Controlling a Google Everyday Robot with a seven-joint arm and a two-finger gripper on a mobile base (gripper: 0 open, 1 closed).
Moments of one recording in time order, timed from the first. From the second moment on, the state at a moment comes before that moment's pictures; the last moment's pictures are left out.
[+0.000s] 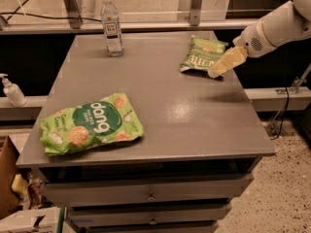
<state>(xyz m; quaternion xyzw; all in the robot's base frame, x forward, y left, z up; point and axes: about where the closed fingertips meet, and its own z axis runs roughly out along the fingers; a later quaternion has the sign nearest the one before) 0.681 -0.215 0.881 -0.43 0.83 0.14 0.34</state>
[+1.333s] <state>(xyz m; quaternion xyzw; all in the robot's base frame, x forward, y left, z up) 0.728 -0.221 0.844 -0.42 0.82 0.14 0.36</state>
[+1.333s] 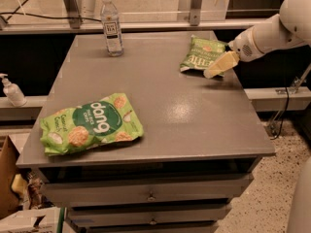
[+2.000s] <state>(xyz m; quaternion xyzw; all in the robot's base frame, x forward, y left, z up) 0.732 -0.220 0.830 -0.41 0.83 0.14 0.36</state>
